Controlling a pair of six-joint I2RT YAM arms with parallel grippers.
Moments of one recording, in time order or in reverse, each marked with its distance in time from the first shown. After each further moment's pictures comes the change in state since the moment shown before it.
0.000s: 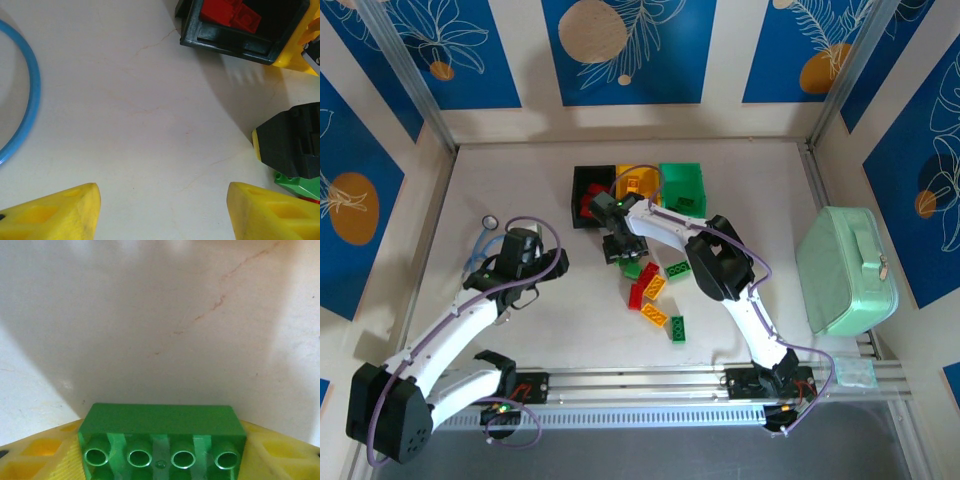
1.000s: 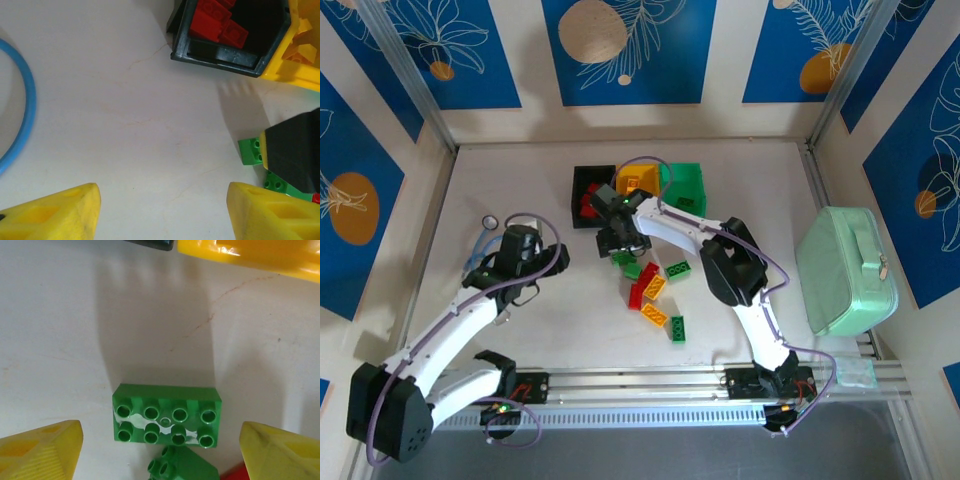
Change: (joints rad) left arm 0.000 -0.001 0.020 0.010 0.000 0.000; right arm 0.006 -0.107 -0.048 0.058 0.018 0.009
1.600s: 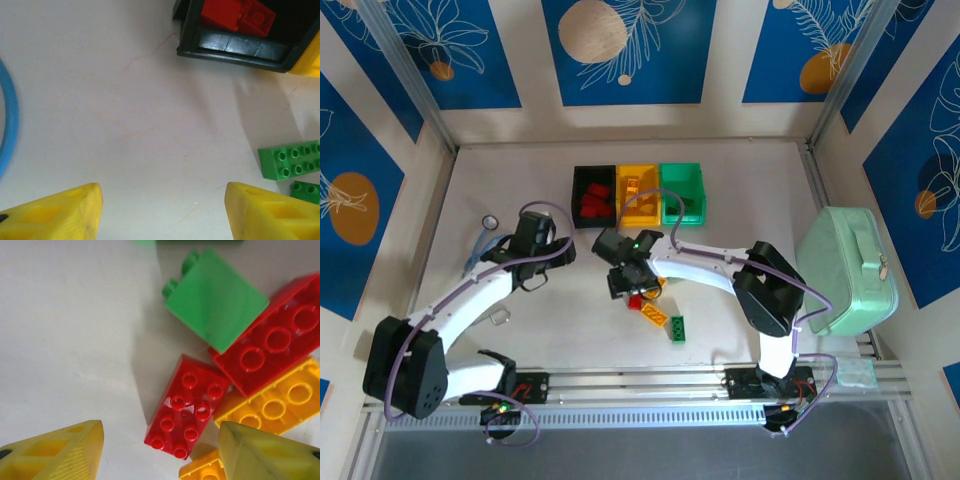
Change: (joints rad) left arm 0.000 0.229 0.093 0.028 -0.006 0.027; right arm 0.169 -0.328 -0.435 0.092 0.009 0.171
